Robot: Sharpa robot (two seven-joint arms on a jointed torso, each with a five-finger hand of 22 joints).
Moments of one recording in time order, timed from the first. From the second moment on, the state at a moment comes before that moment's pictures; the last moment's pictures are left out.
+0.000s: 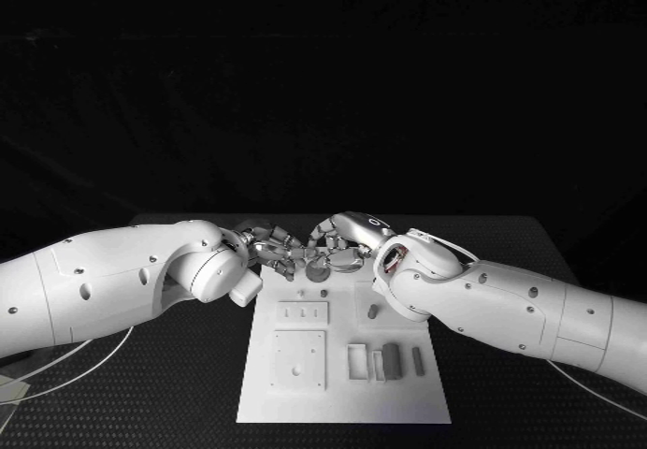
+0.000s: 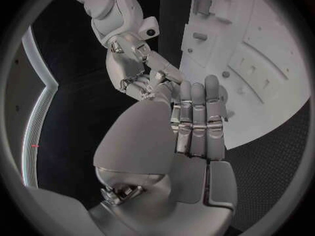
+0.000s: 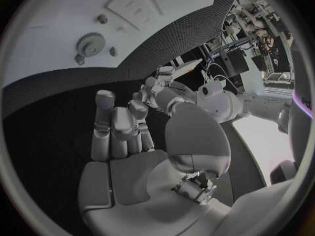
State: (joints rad) left arm 1.44 -0.73 -0.24 1.49 -0.29 -0.29 -0.24; left_hand 1.56 -0.03 0.11 0.28 0.33 1.04 0.10 0.34 0.37 1.26 0.02 0.32 0.50 1.09 -0.03 0.75 0.85 0.04 1.16 -0.12 0.33 1.04; right arm 1.16 -0.55 0.02 1.40 -1.49 -0.40 -0.12; right_hand 1.10 -0.10 0.56 -0.29 0.05 0.95 0.09 0.28 0.55 1.17 -0.01 1.04 1.18 1.29 -0.12 1.41 0.87 0.23 1.21 -0.04 0.81 1.31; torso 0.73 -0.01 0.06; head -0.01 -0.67
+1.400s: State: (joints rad) left arm 1.38 -0.63 -0.24 1.36 -0.47 -0.19 -0.46; left_hand 1.41 -0.05 0.13 0.29 0.50 1.10 0.07 0.34 0.34 1.31 -0.05 0.55 0.71 1.14 -0.11 1.00 0.96 0.02 1.24 -0.20 0.49 1.29; right arm 1.17 -0.68 0.07 1.33 -1.38 -0.48 -0.08; right_hand 1.06 -0.17 0.53 -0.28 0.05 0.82 0.15 0.21 0.51 1.11 0.04 1.01 1.15 1.25 -0.07 1.41 0.87 0.23 1.17 -0.02 0.80 1.31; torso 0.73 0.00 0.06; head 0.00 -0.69
